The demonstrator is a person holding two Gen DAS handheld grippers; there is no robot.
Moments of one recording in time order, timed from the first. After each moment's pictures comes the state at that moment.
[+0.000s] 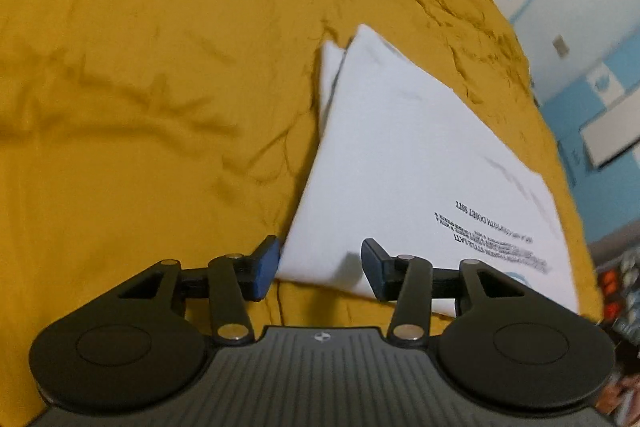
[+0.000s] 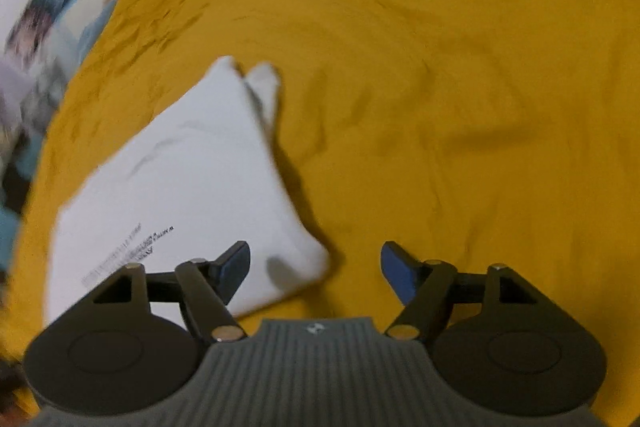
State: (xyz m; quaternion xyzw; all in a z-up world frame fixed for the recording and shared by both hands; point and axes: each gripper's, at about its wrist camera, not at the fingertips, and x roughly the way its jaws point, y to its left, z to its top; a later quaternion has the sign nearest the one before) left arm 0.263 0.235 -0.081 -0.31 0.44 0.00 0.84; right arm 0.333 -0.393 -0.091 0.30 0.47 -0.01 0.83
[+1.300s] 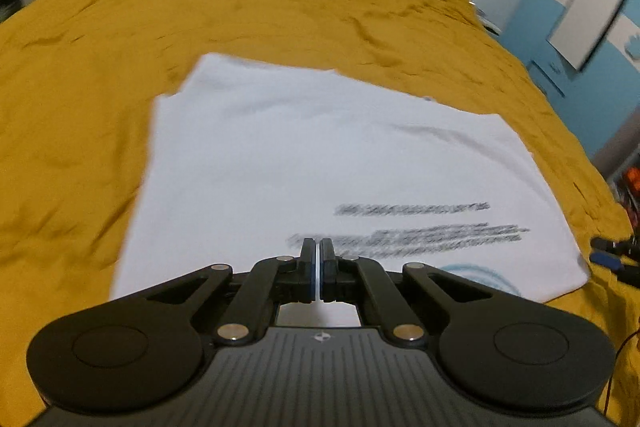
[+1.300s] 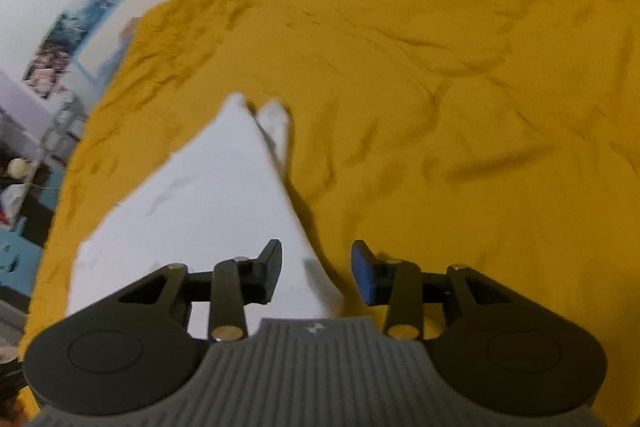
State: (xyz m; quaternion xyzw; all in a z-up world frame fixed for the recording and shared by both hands) left arm 0.328 0.095 -0.036 -0.11 0.44 -0.06 0.89; right arm 0.338 -0.403 -0.072 0.29 0.41 0.02 0.86
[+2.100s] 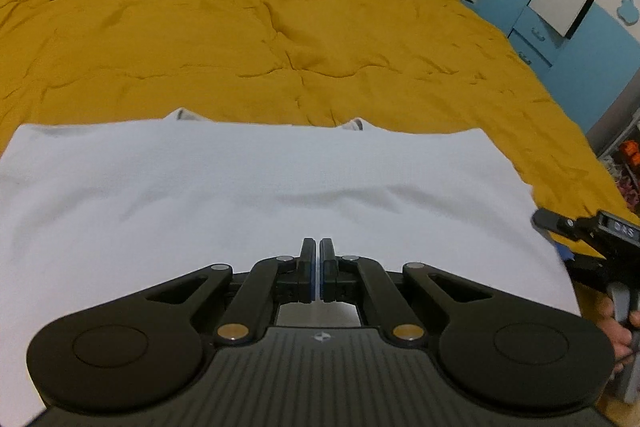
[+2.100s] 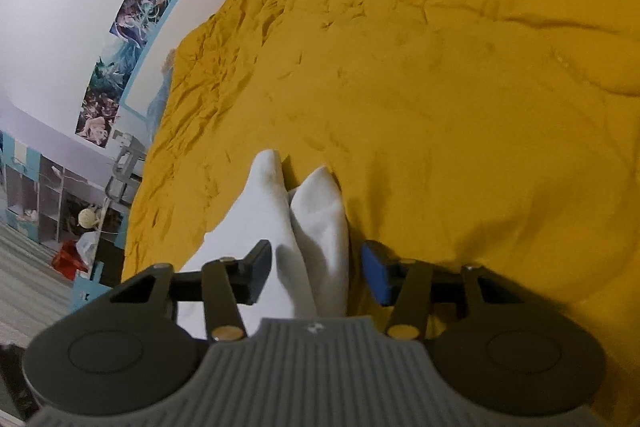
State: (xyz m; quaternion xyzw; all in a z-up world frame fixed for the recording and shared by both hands) left arm 0.479 -0.013 -0.073 -0.08 0.46 -0.10 0.88; right arm 0.492 -0.413 -0.148 0.41 0.38 0.09 0.82
